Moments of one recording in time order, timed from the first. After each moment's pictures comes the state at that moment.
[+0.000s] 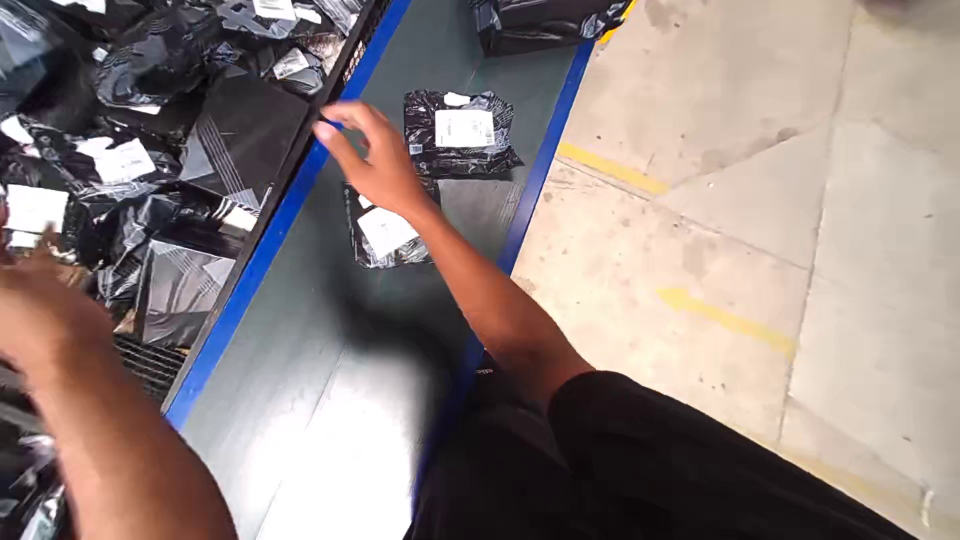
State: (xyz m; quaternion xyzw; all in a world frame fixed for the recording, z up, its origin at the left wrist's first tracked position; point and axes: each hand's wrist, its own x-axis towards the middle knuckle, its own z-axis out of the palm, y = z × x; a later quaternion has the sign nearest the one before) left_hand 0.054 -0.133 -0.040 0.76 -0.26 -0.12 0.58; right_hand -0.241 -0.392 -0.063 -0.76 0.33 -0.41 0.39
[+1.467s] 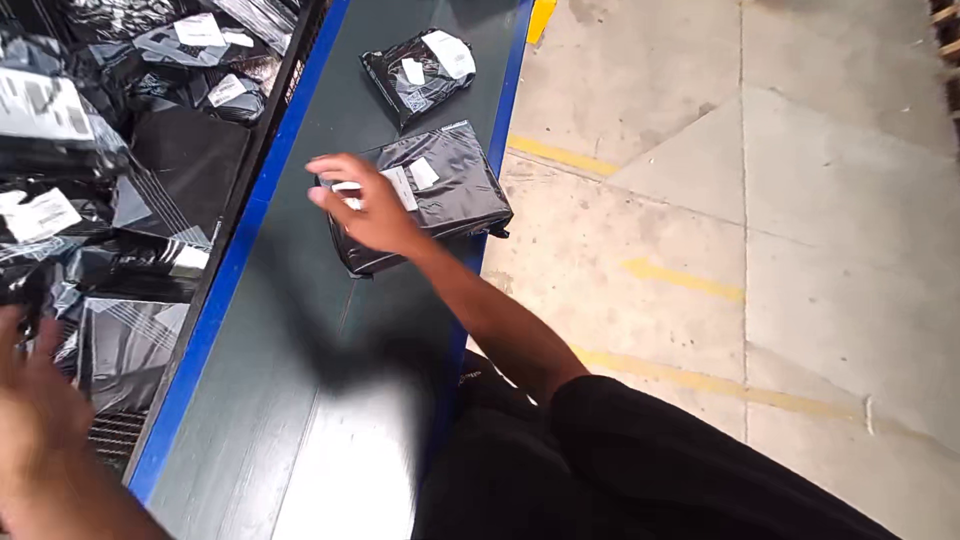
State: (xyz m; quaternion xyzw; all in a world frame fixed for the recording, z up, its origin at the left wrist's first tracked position) left_hand 0.021 -0.132 -0.059 0.70 -0.29 -0.16 0.63; right_hand -0.309 -0.368 -0.066 -0.75 0.31 -0.40 0.44
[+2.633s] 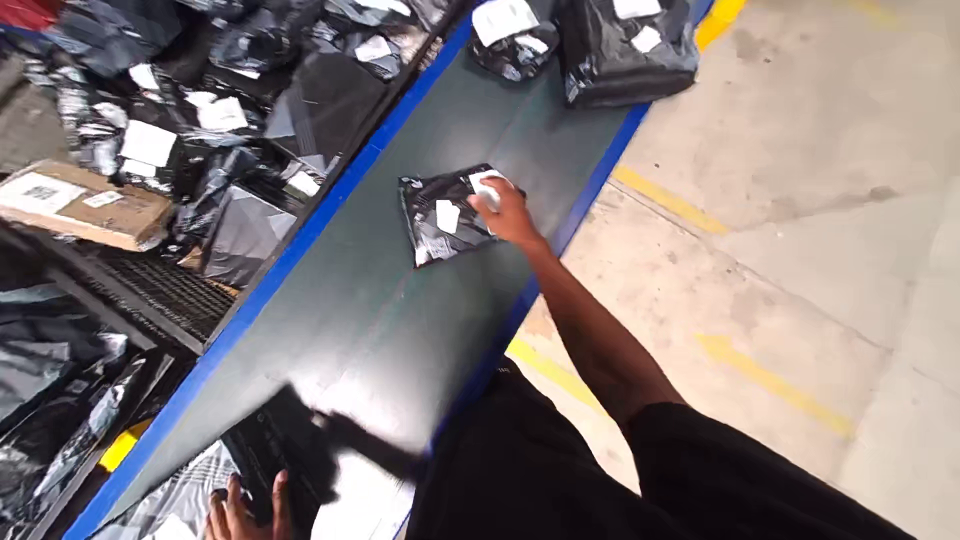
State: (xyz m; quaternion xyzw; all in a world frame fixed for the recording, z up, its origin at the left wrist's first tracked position) left_hand -0.208 0.287 -0.146 0.98 -0.15 -0.03 0.11; right_hand -0.377 -0.363 -0.178 -0.83 0.41 -0.17 0.33
